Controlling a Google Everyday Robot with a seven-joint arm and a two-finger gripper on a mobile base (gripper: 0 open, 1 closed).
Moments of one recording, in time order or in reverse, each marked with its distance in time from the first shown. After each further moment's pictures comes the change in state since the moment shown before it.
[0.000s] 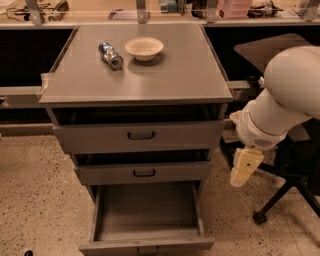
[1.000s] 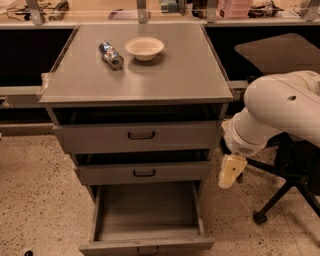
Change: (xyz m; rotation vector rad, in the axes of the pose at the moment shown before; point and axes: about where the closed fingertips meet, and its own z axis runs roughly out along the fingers) arm 0.002 -0.011 0.062 0.009 0.000 0.033
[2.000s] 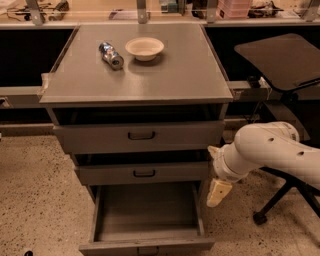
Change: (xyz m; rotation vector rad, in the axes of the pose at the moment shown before) arm 0.001 0.027 0.111 -0.019 -0.123 -0.063
